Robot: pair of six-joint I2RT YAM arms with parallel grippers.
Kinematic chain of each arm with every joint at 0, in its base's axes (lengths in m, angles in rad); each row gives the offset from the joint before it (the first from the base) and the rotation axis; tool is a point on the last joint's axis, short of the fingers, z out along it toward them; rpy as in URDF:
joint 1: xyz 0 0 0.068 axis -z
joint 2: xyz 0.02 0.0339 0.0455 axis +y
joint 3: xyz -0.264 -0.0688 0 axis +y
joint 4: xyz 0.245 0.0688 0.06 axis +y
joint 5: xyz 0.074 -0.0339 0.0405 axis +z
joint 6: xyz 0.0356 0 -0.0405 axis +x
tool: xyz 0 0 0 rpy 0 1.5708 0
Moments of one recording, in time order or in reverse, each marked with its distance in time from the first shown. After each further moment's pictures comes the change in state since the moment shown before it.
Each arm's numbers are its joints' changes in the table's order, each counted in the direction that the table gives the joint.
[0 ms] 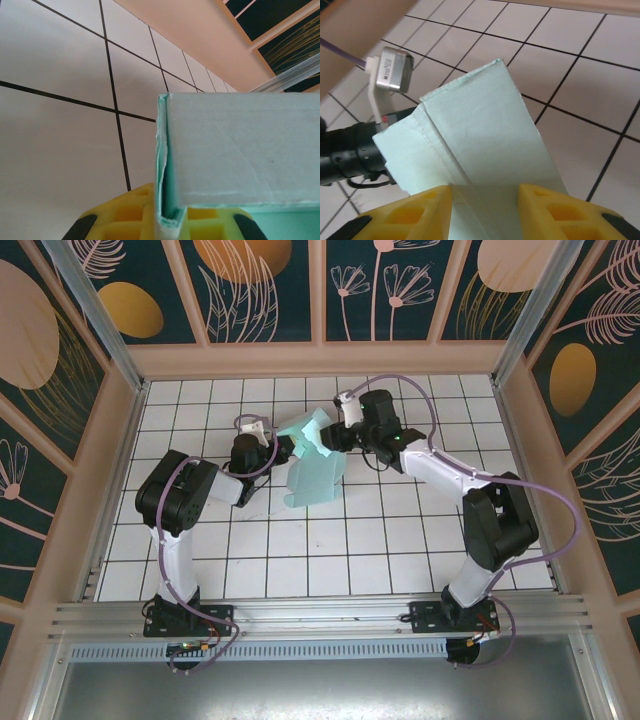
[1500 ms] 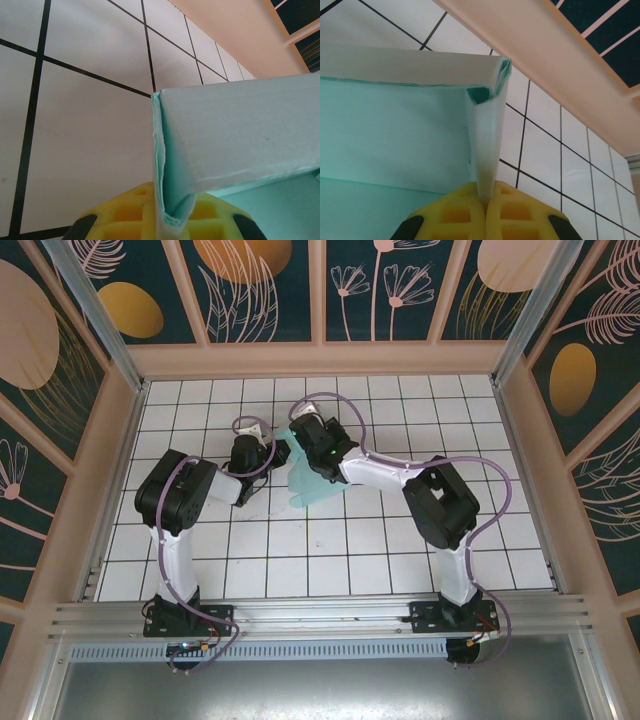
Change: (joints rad) left arm -0.010 0.002 0.000 0.092 0.038 0.003; right arm -0.273 0.313 -0.222 0.031 -1.064 -0.341
